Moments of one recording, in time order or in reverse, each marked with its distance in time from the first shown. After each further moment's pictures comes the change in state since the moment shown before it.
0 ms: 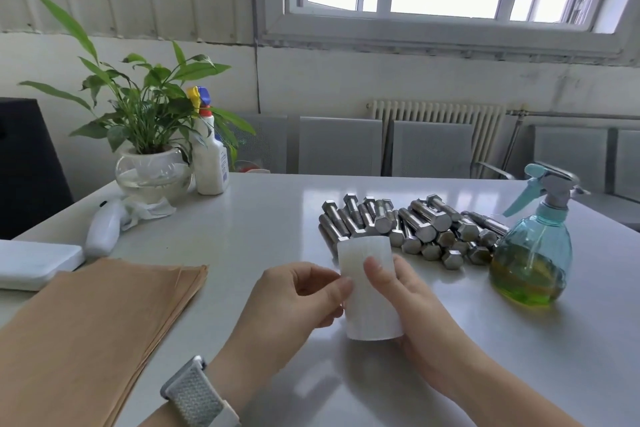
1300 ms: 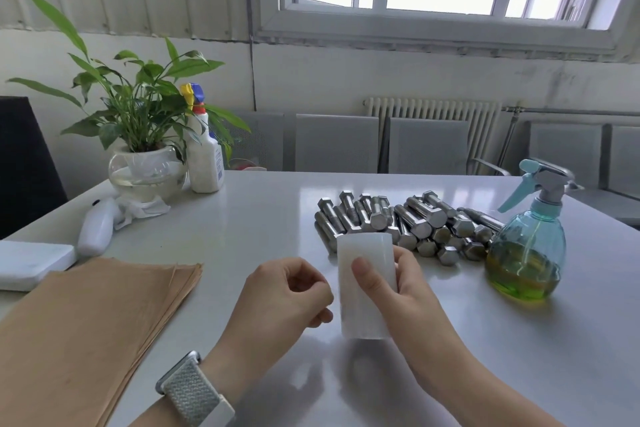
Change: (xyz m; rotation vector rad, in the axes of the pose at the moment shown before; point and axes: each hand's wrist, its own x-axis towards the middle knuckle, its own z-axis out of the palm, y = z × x) left_hand 0.002 0.000 -0.002 0.174 0.060 0.020; right_hand -0.005 0.005 0.006 -0.099 0.130 -0.190
